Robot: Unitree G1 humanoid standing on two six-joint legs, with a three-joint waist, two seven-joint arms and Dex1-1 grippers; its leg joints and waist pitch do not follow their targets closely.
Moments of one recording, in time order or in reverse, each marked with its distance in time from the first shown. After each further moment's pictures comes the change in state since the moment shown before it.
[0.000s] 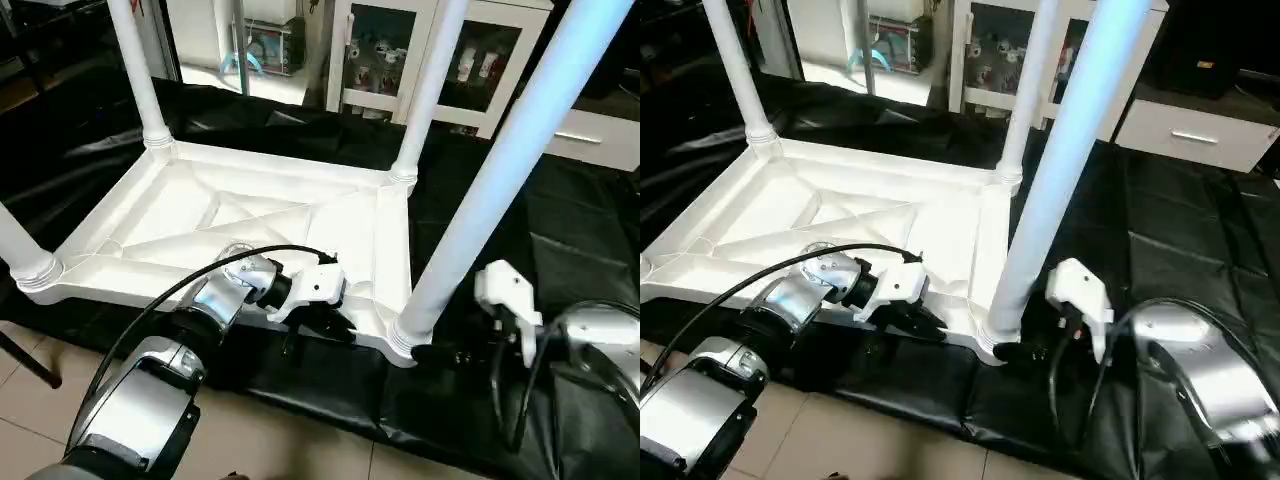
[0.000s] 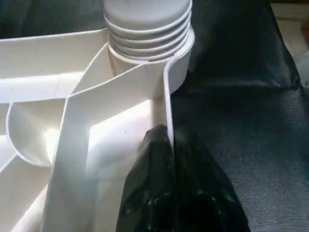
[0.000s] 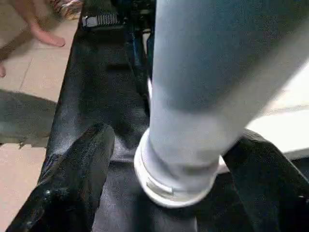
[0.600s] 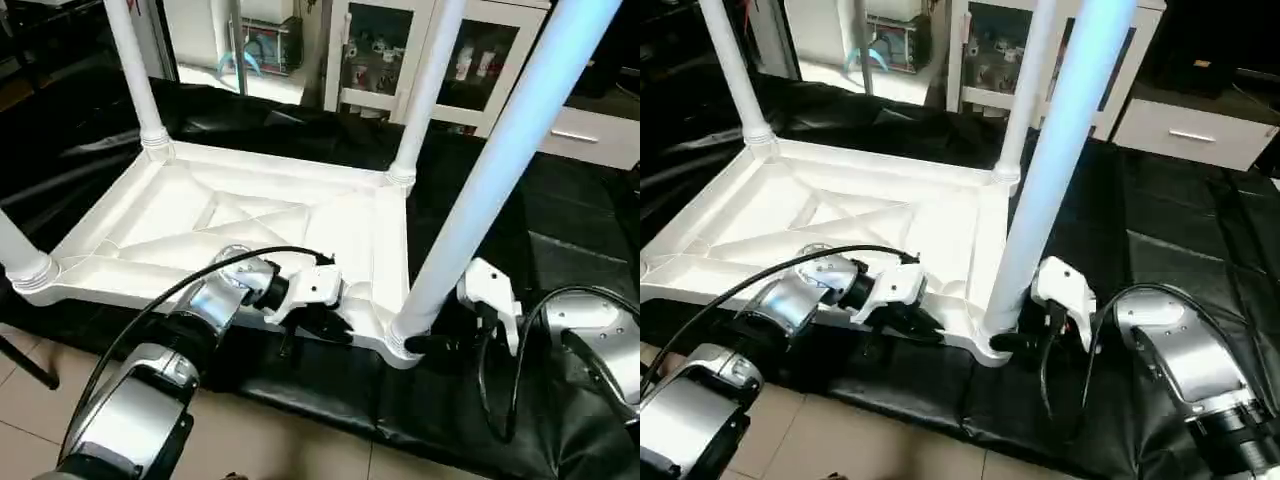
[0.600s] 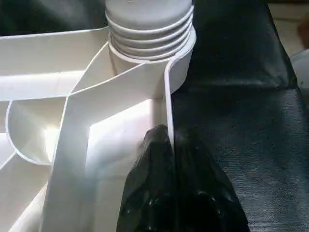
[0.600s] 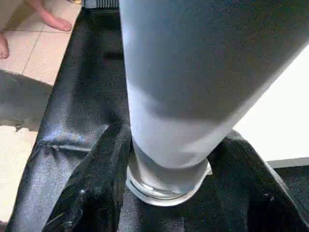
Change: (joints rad) left arm 0.032 0.017 -0.008 -0.070 -0.001 0.041 -0.014; right arm -0.065 0.006 0.040 0.099 -0.053 -0.091 0.057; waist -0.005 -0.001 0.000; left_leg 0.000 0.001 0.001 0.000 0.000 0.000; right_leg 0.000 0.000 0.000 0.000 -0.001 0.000
